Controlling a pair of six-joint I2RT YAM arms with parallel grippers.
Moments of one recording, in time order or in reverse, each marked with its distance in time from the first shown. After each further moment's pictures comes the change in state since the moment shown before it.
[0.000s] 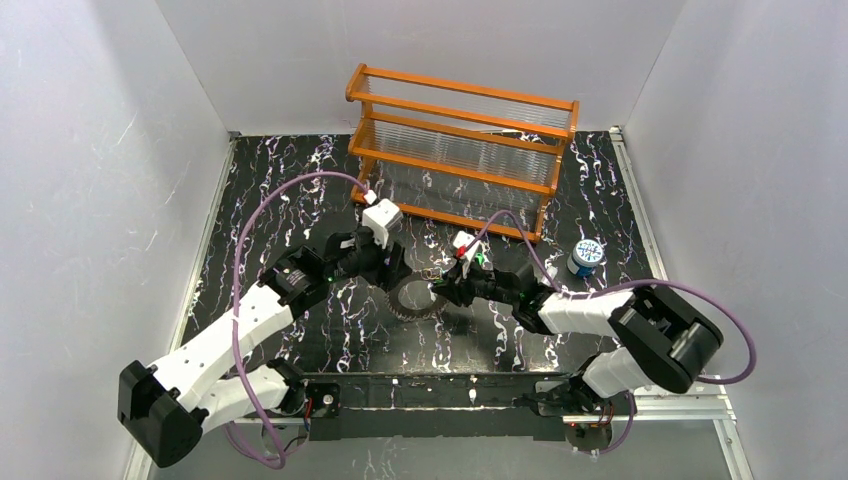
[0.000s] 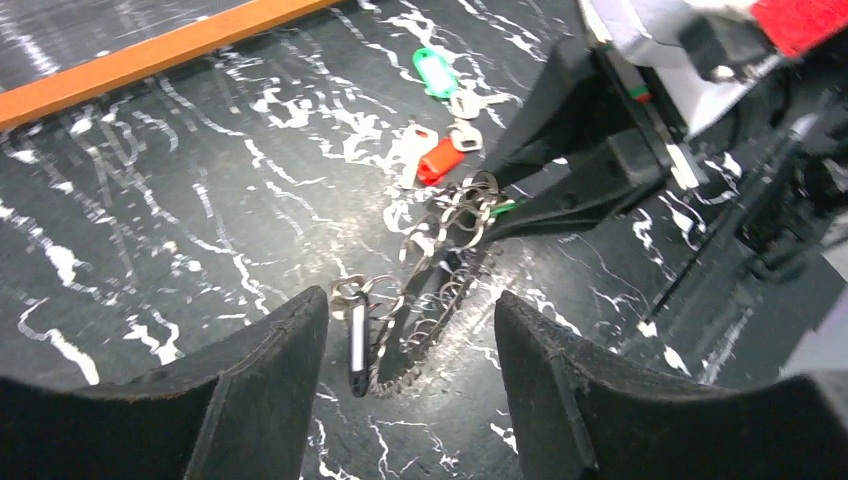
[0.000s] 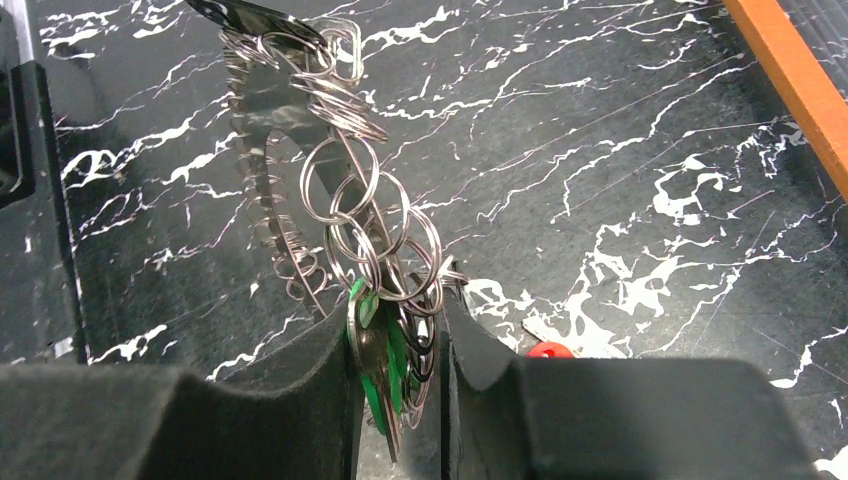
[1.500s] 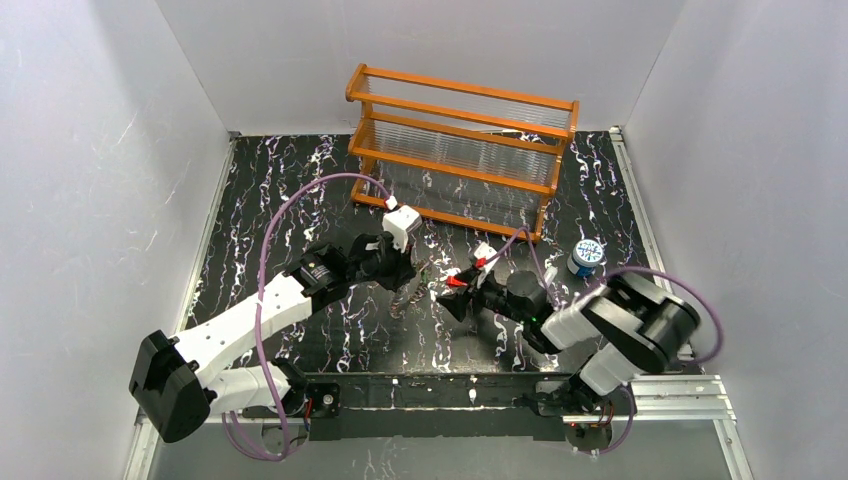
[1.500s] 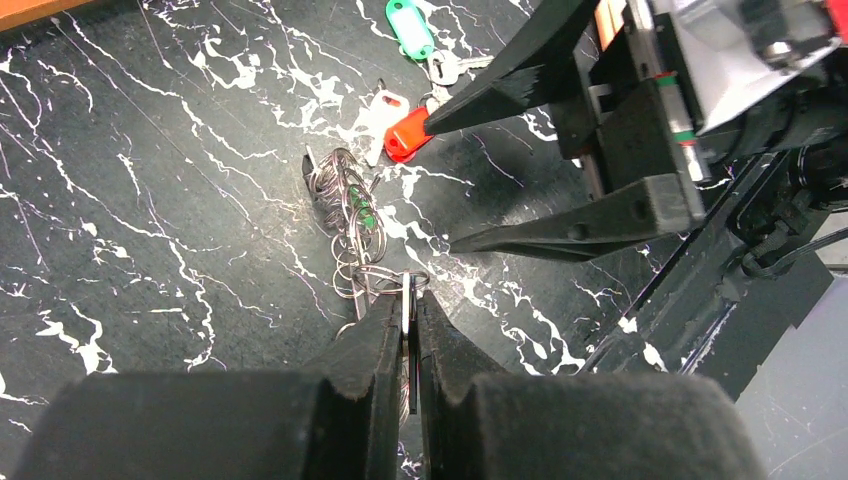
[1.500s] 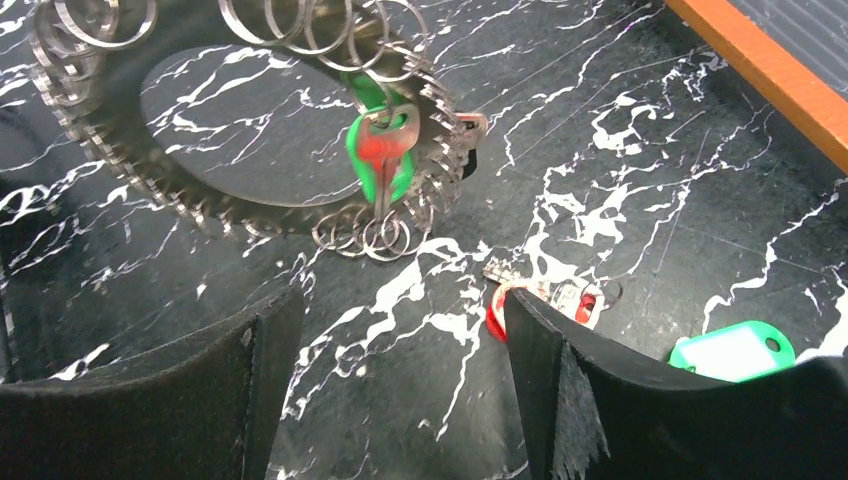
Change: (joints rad) left arm -0.092 0.129 0.015 0.021 -0.015 -0.069; right arm -0.001 0.051 -0.202 0.338 0.144 0.087
